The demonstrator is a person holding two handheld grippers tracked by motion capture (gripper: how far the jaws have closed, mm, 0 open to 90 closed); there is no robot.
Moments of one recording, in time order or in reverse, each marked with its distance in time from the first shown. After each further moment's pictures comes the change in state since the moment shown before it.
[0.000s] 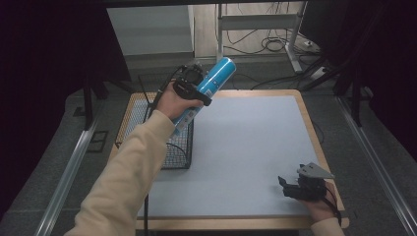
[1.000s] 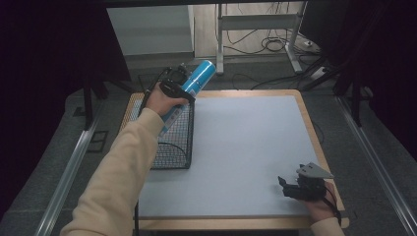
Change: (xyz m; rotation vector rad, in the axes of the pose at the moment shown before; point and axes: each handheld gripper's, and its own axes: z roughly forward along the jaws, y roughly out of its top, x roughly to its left) left arm 0.055 -0.021 0.028 0.069 0.059 -0.067; right arm 0.000 -0.001 0.002 0.009 0.002 -0.007
